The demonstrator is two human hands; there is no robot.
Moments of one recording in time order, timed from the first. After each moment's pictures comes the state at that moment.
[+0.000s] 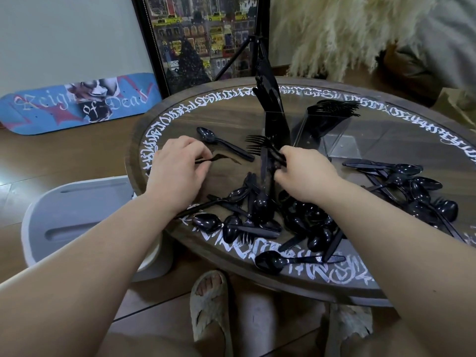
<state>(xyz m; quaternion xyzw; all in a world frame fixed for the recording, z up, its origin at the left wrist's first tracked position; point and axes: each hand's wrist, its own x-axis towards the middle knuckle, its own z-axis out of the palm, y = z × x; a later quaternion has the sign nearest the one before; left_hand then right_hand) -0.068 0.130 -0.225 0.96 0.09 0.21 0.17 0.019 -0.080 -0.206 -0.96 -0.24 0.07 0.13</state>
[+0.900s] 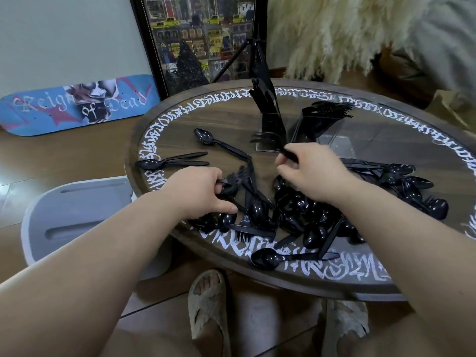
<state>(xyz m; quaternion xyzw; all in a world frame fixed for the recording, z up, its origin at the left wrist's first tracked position) -0.067 0.106 -0.214 0.98 0.07 -0.11 0.12 0.014 -0.101 -0.190 -0.93 -0.29 0.04 0.22</state>
